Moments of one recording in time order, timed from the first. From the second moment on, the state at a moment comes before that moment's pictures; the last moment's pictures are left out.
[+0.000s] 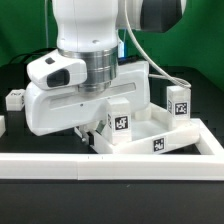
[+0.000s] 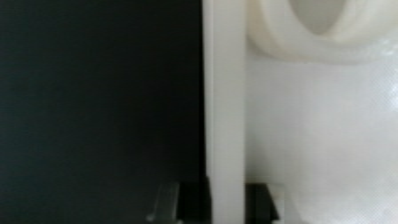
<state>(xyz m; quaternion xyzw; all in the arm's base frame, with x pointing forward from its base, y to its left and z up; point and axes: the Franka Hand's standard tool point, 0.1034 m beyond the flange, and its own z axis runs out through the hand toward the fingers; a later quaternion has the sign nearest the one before) 0.570 -0.038 0.009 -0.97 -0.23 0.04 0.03</state>
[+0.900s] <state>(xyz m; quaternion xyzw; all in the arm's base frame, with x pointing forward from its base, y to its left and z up) 0.595 -0.026 0.007 -0.78 -0.63 0.03 -0.03</state>
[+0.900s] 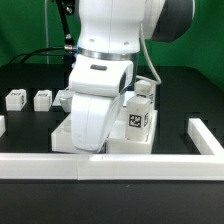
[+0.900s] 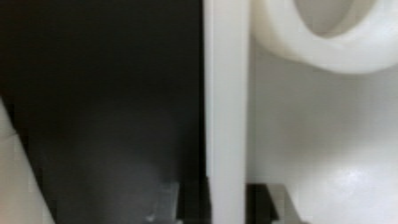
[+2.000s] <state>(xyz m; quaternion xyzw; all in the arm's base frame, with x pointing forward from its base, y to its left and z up) 0.608 -0.004 0.010 -0.51 -0.86 0.05 -0.03</state>
